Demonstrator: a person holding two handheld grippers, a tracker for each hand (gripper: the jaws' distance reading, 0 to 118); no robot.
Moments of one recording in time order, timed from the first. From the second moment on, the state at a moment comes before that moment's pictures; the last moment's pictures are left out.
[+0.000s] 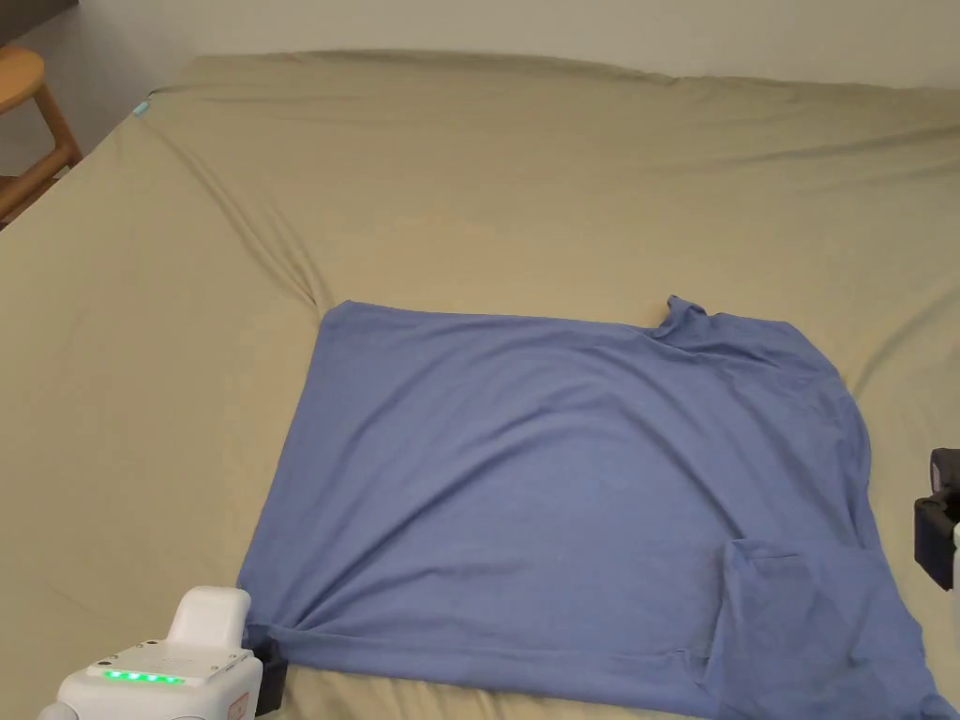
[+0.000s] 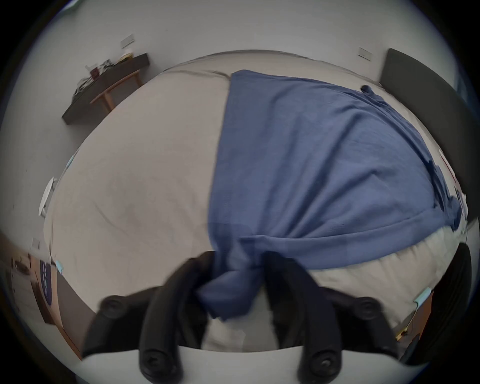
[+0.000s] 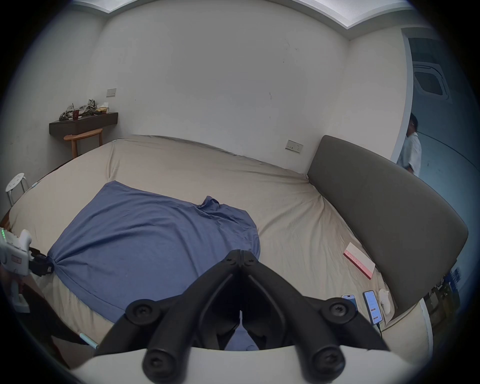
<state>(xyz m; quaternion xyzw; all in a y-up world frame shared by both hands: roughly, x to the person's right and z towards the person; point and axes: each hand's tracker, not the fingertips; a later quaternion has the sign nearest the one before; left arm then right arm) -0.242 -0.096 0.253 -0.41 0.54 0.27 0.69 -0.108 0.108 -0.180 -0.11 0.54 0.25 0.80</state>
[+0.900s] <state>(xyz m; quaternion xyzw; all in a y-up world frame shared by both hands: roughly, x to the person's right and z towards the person) -0.225 -0.051 0.251 -0.34 0.58 0.26 0.69 -0.080 -0.081 -0.254 -0.41 0.47 0.35 0.70</state>
